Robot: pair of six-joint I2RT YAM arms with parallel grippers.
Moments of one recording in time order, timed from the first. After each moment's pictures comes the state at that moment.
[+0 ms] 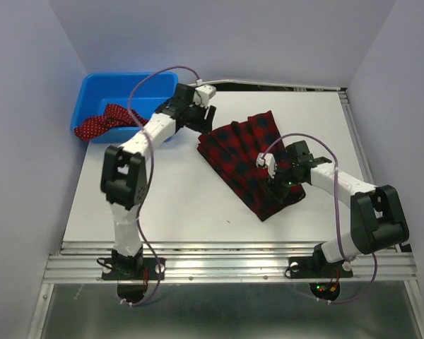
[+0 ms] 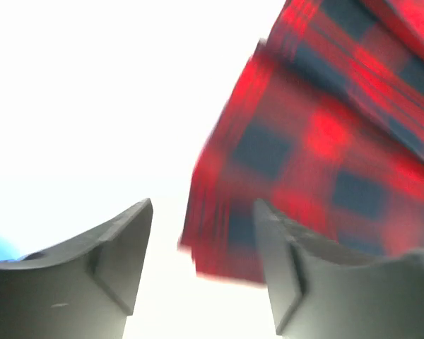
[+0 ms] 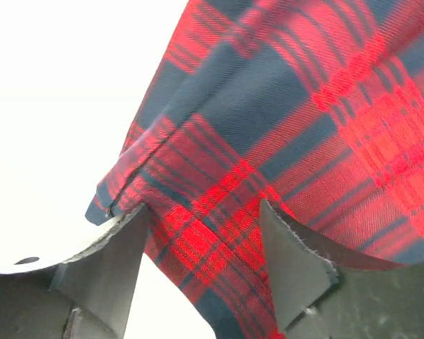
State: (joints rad) left arm -0.42 2.09 1.78 -0.45 0.22 0.10; right arm 0.27 1.46 0.82 -0.55 -0.67 -0.79
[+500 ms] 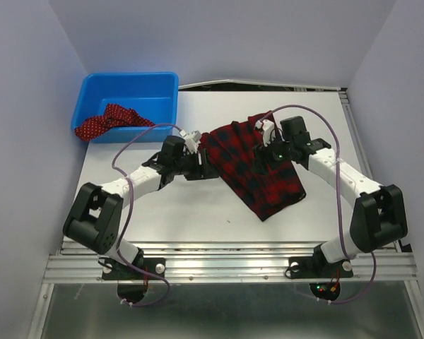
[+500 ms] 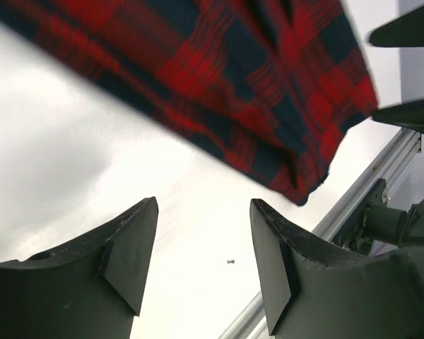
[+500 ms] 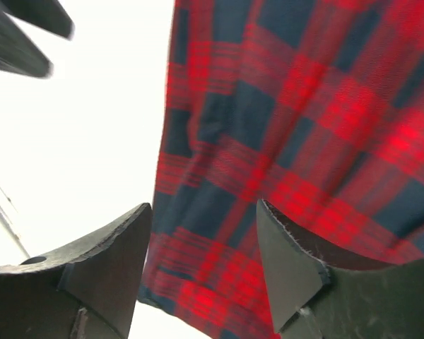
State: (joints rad) left arm -0.47 1.47 0.83 0.01 0.47 -0.52; right arm 0.32 1.48 1.10 -0.46 -0.54 -0.23
